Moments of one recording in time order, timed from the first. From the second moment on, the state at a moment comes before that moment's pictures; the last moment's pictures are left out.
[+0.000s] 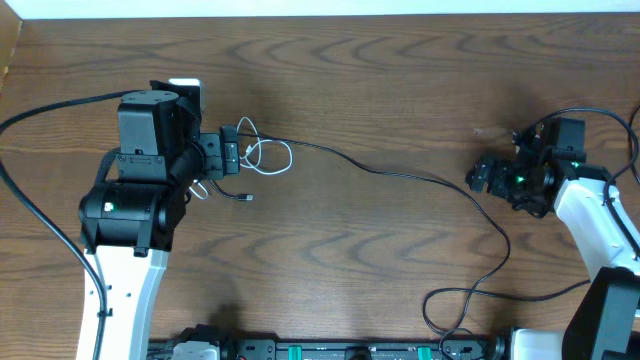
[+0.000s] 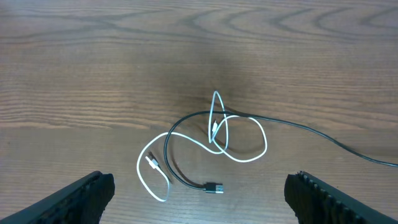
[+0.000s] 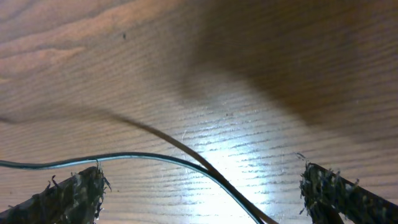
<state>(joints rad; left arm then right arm) -0.08 1.16 1.28 -0.91 -0.06 -0.04 -0.16 1.53 0.89 -0.60 -0.26 0.19</state>
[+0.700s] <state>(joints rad) -0.08 1.16 1.28 -0.91 -0.06 -0.04 -0.09 1.53 0.88 -0.61 -0.35 0.16</state>
